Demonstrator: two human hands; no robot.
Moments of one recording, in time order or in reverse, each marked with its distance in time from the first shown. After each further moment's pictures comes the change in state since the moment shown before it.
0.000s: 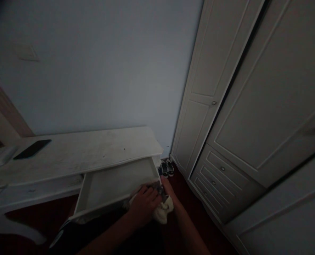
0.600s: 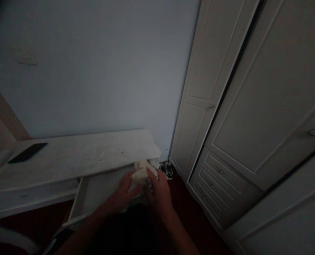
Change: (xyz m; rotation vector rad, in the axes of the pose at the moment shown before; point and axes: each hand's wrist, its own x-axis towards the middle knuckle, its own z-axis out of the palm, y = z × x) left_hand -0.010 -0.064 -0.049 -0.913 0.228 -0.573; right_hand -0.059 -0.083 0.059 -0.905 -0.033 -0.625
